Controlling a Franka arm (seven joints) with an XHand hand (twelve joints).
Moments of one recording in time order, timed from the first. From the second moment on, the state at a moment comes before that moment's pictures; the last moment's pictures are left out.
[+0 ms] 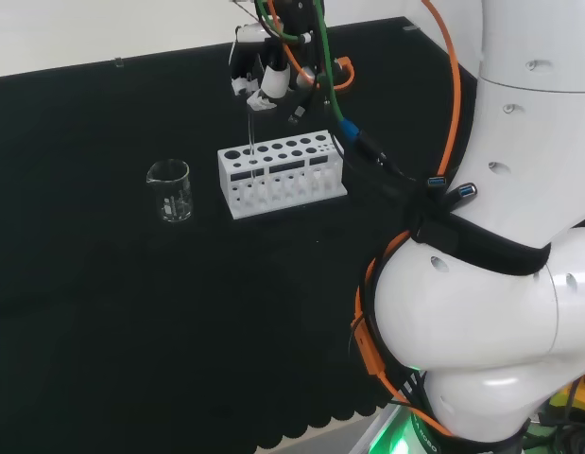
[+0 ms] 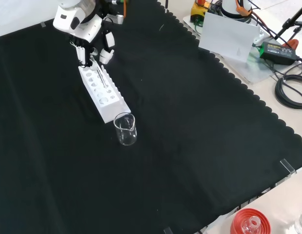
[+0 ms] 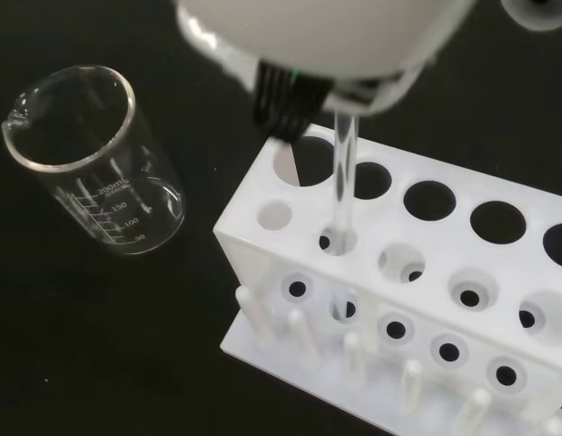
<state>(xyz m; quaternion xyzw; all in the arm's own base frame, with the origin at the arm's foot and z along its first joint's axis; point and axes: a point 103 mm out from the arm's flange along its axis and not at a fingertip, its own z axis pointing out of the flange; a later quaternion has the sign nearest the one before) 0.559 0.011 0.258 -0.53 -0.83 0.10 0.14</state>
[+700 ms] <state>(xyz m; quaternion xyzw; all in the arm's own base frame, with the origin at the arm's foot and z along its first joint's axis) 0.558 0.004 0.280 -0.54 -0.82 0.10 0.15</state>
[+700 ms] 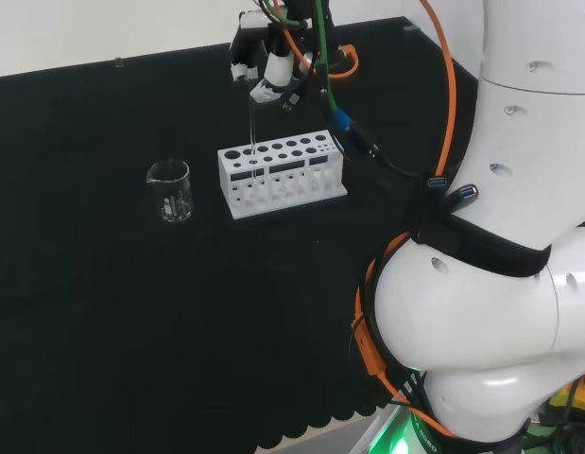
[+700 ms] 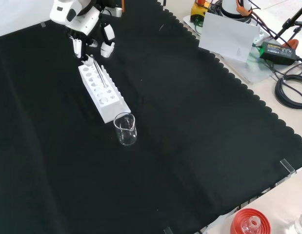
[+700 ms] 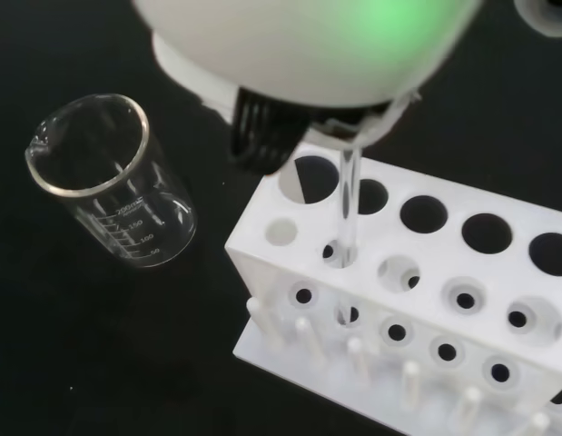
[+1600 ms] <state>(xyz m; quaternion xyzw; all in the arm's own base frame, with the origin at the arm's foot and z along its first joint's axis) 0.551 -0.024 0.321 -0.56 -0.81 0.09 0.14</state>
